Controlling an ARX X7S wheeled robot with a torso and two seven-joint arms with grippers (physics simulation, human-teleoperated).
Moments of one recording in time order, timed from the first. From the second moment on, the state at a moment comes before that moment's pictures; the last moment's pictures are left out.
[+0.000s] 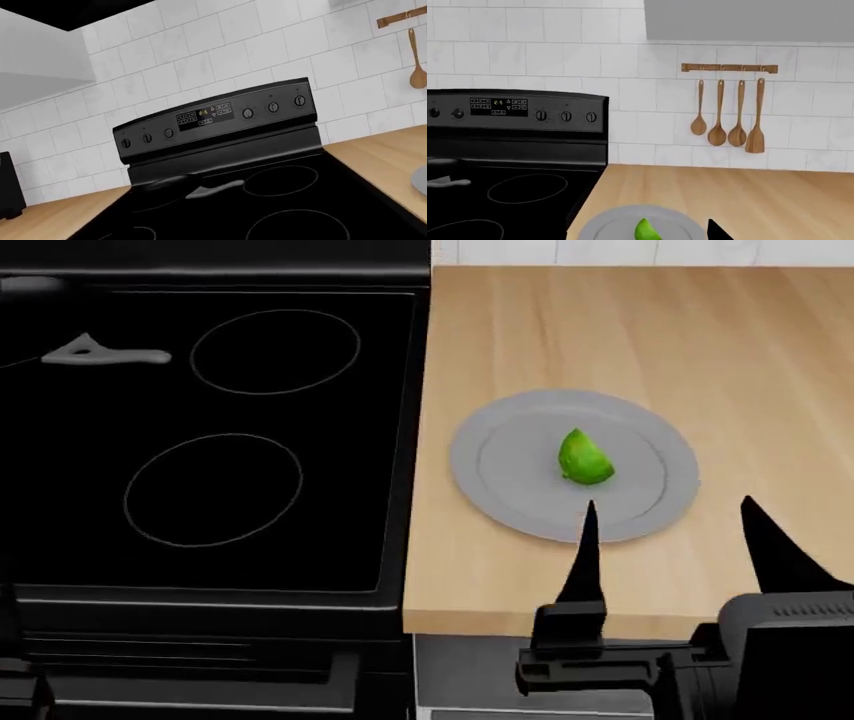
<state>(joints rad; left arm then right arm) -0.04 -0.37 -0.04 0.87 -0.10 -0.67 -0.19 0.24 0.34 0.12 -0.81 0.47 0.79 0.17</state>
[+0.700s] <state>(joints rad) -0.04 -0.38 -0.06 0.90 -0.12 -0.69 -0.20 0.33 0.36 0.15 -0.87 0.57 0.93 0.21</state>
